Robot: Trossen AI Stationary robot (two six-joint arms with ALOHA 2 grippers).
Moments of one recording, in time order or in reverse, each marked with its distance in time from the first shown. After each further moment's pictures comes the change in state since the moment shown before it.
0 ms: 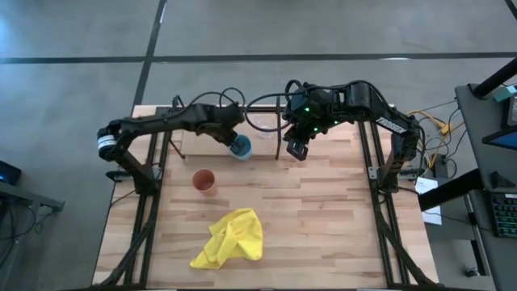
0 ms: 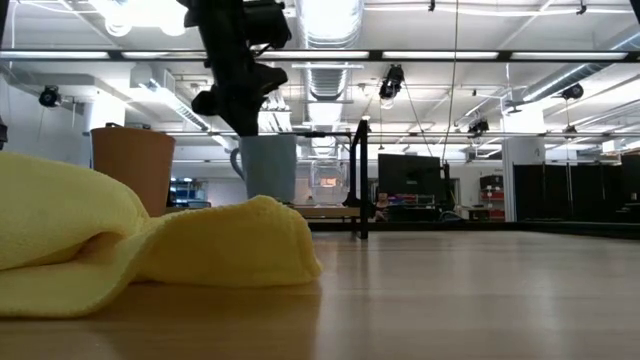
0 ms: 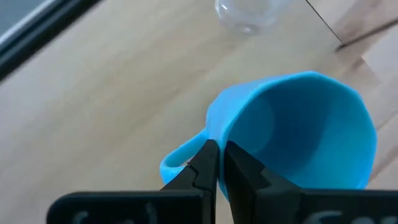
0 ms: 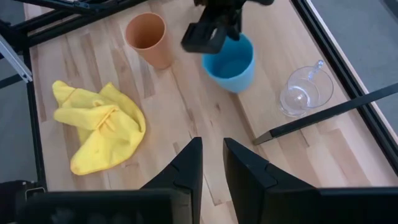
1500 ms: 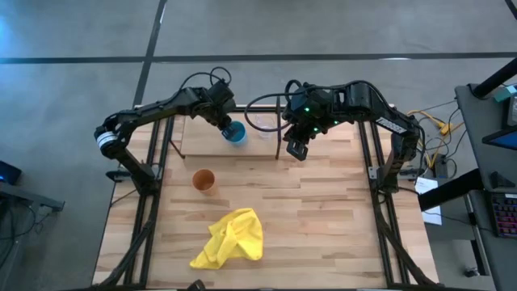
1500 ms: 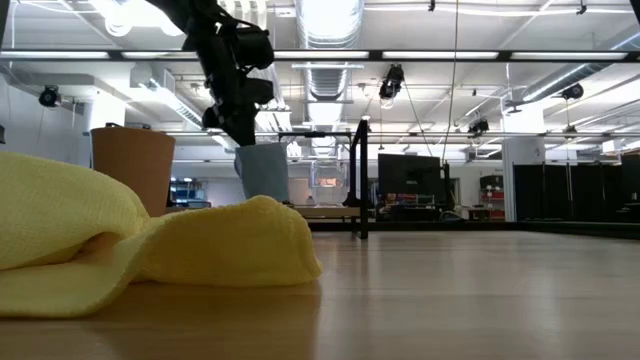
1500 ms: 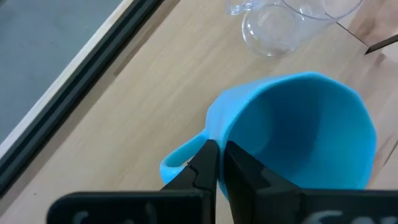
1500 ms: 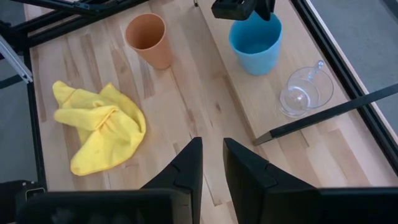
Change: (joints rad) left arm 0.227 0.002 -0.017 0.090 0.150 0.407; right arm 0.000 0.000 0.000 0.002 0.000 0.001
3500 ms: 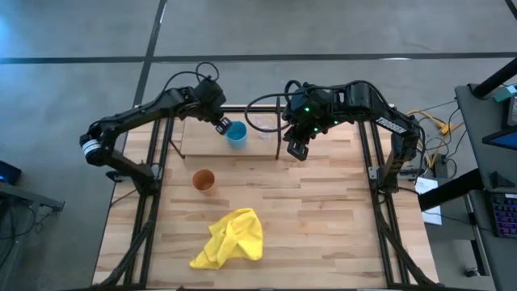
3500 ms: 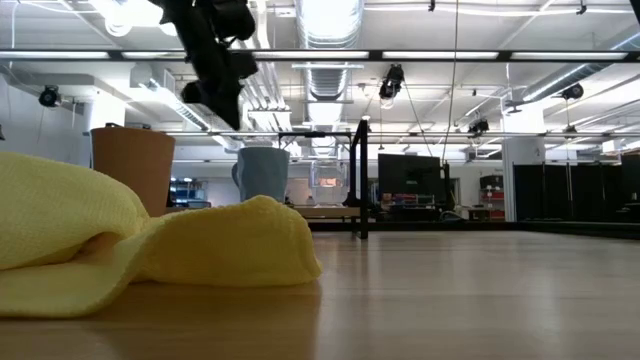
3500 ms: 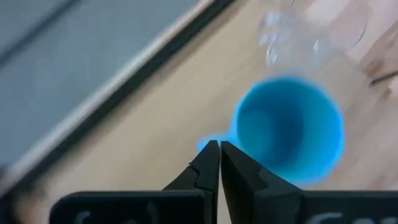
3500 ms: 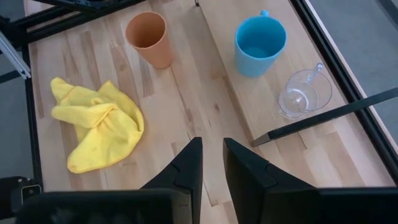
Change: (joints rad) left arm -0.011 -0.158 -0.034 -0.021 -0.137 -0.100; right arm 0.000 0.000 0.000 -0.001 0.000 -0.023
